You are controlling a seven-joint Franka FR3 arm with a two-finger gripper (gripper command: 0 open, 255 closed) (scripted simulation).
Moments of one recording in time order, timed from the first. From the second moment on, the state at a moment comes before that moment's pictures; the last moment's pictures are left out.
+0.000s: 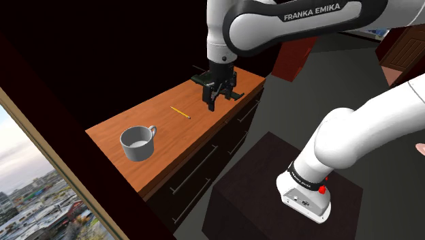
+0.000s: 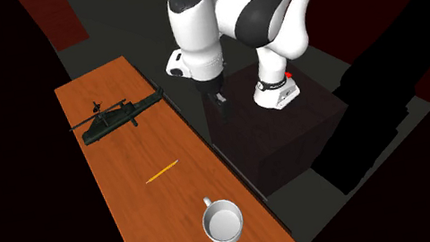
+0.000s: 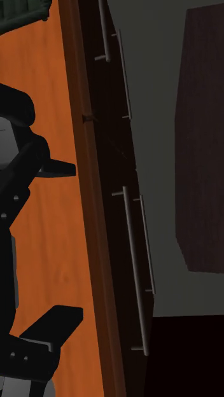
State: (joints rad) arm 0.07 -0.45 0.32 -2.37 0.10 1.83 0.28
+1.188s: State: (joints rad) arm 0.17 0.21 0.55 -1.88 -0.13 1.99 0.80
